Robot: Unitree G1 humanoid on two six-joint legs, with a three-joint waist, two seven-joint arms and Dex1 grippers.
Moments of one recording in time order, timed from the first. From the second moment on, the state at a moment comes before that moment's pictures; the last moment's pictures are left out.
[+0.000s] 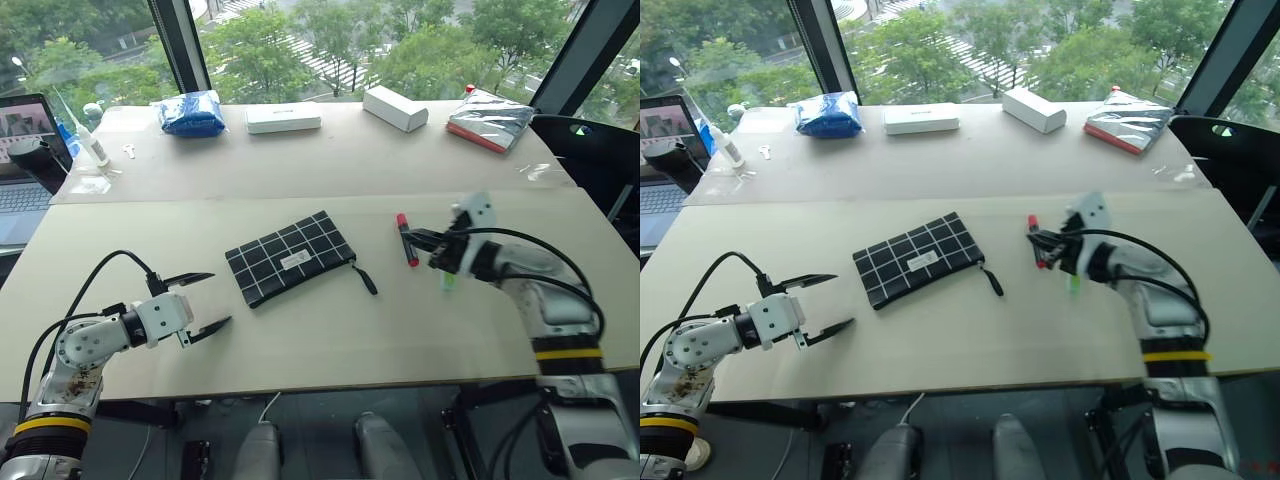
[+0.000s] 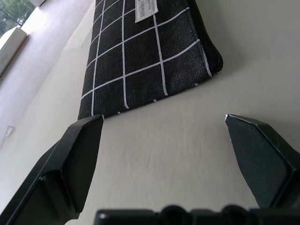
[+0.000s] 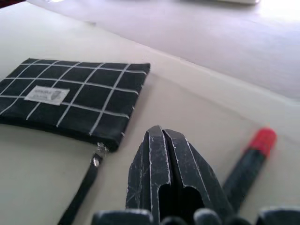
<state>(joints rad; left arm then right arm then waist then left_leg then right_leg) -0.13 0.76 0.09 0.30 -0.05 -0.55 -0.93 -0.69 -0.46 0.06 0.21 0.27 0.49 0.74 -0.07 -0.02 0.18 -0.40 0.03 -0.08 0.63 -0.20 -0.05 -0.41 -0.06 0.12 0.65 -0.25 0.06</state>
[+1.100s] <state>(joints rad) -0.40 0.68 -0.08 0.56 0.09 -0.79 -0.80 -0.80 -0.33 0.26 0.44 -0.02 0.49 0.66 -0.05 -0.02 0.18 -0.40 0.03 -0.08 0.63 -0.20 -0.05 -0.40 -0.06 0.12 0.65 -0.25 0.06</state>
